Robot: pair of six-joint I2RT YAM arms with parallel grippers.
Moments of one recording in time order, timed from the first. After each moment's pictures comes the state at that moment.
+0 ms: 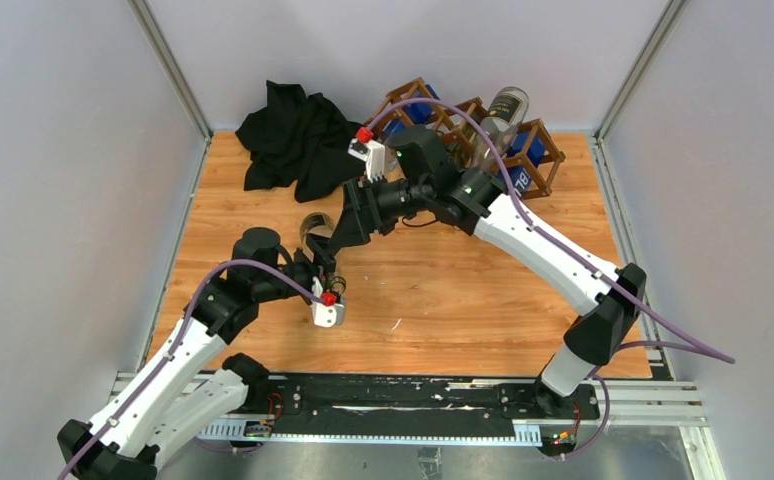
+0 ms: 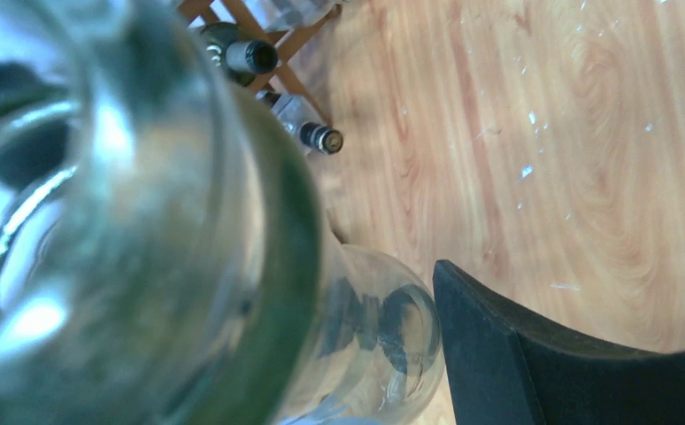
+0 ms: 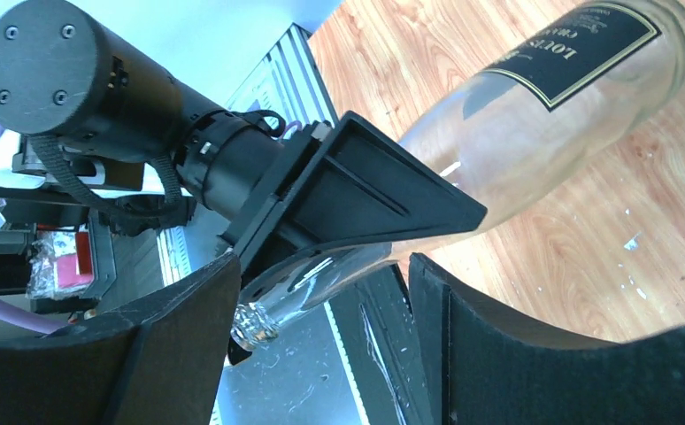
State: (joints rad) left arm -0.51 0.72 0.70 -0.47 0.50 1.45; right arm 0.85 1.65 1.75 -0.63 -0.63 0.44
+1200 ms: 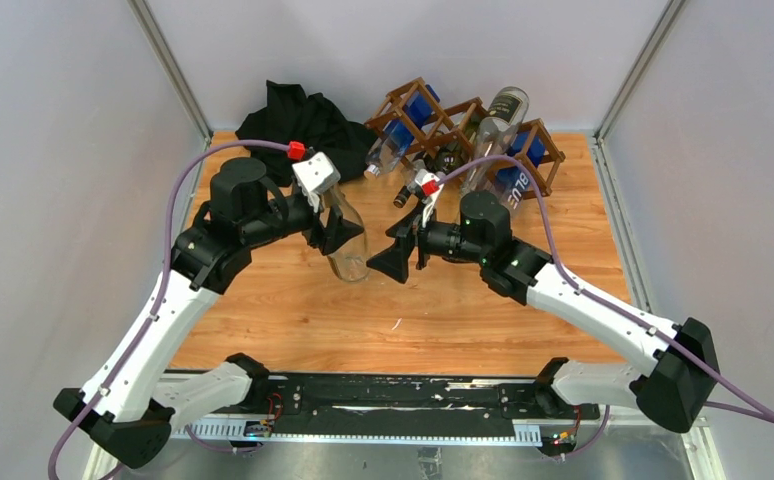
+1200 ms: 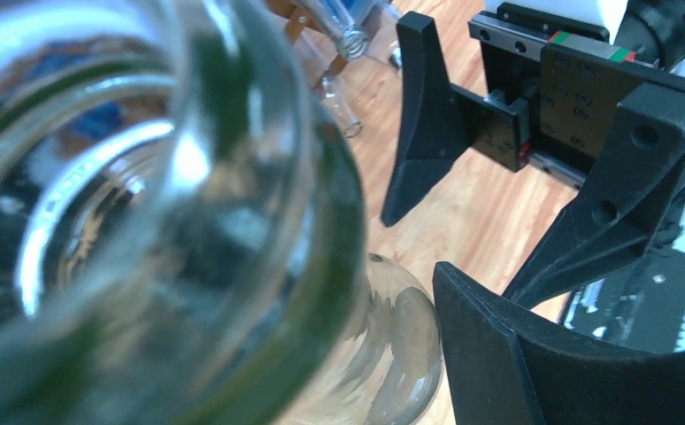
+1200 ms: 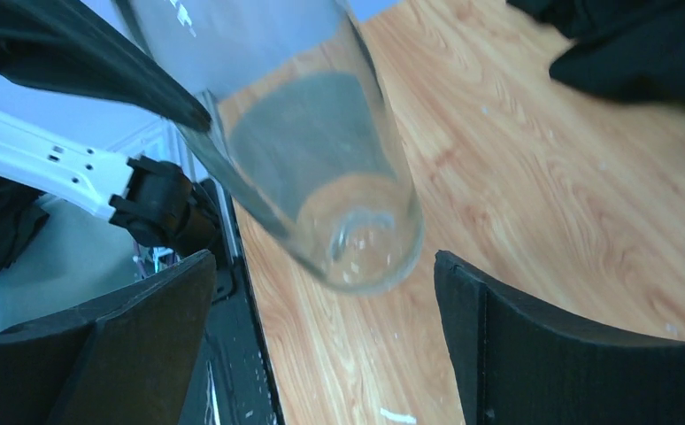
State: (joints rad) left arm -0.51 0.99 1.25 -0.54 0.47 0.22; right arm 0.80 1.19 0.96 0.03 -0.45 0.24
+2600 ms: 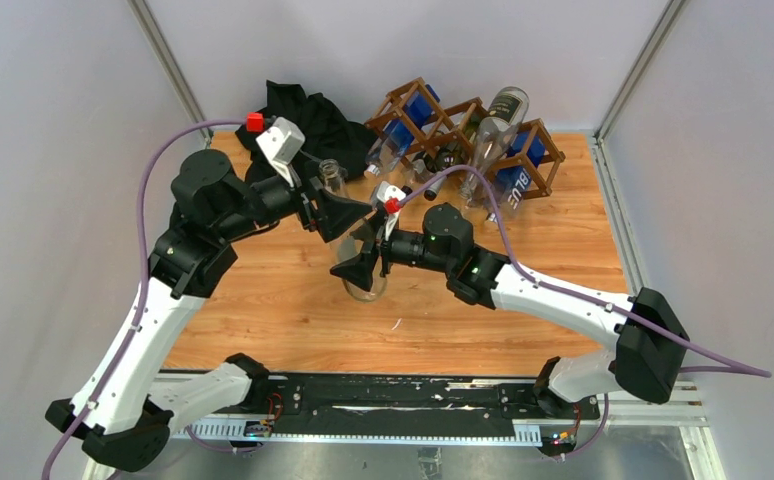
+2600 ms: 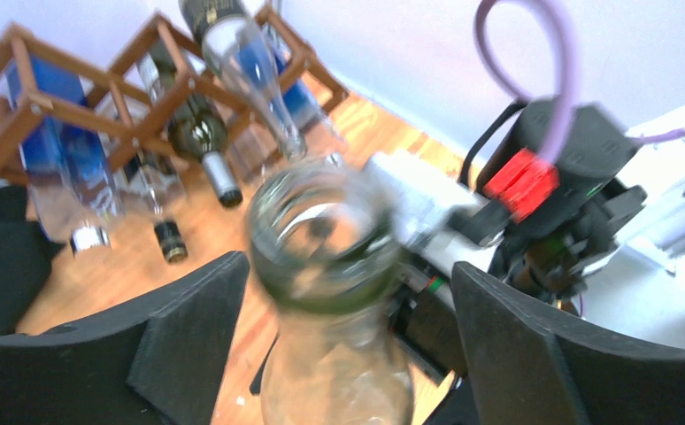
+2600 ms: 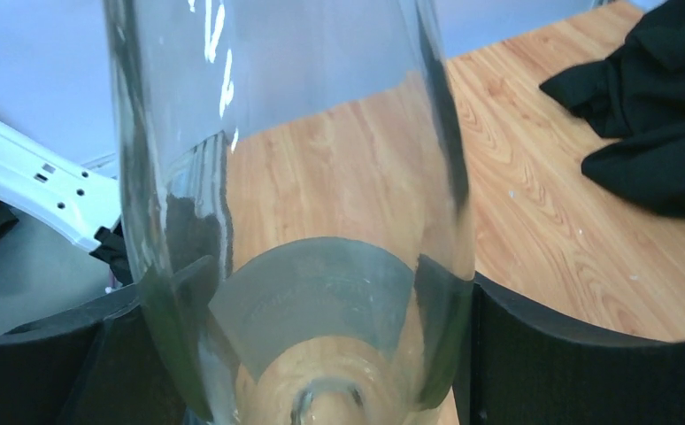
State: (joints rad) left arm -0.51 1.00 1.36 -0.40 0.54 -0.17; right arm 0.98 1.35 0.99 0.37 -0.37 0.16
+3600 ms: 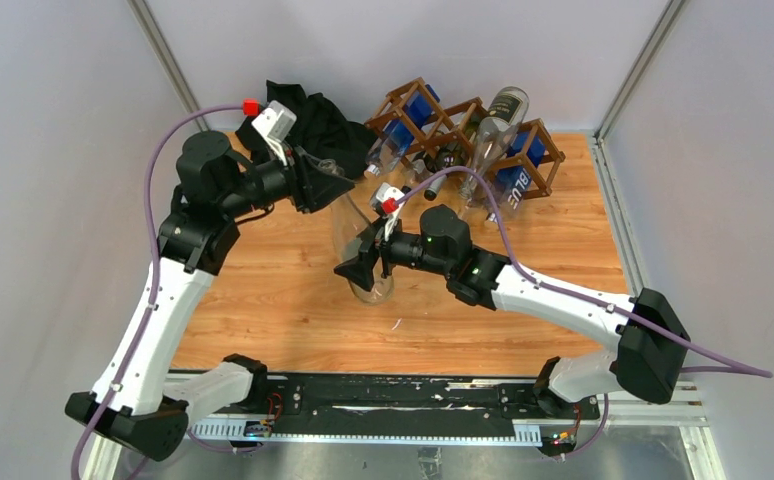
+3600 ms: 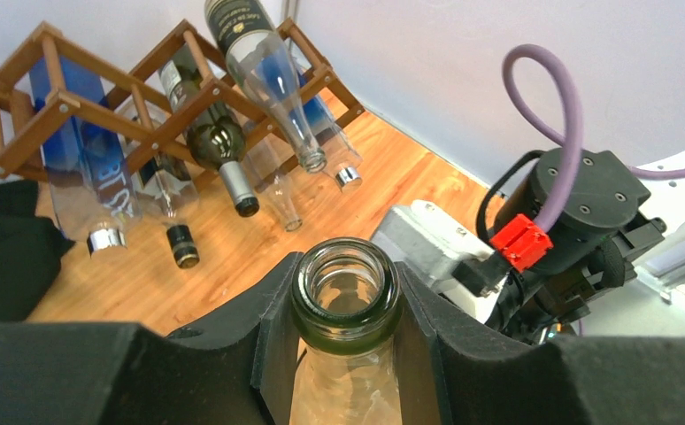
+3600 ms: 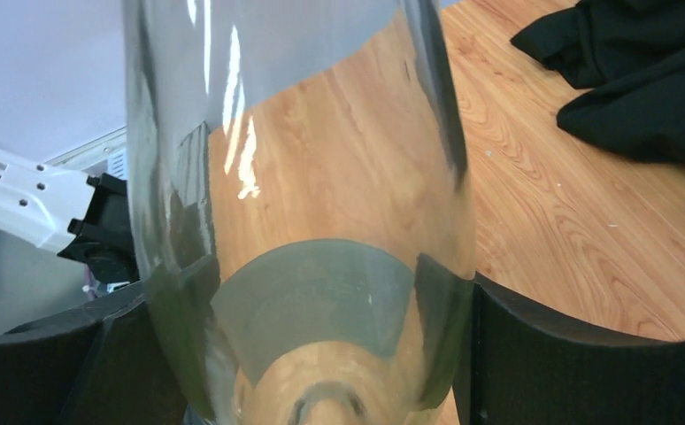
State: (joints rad) left arm -0.37 1.05 1.35 -0.37 0.63 -0.22; right arm 0.99 1.35 0.99 0.27 -0.30 0.16
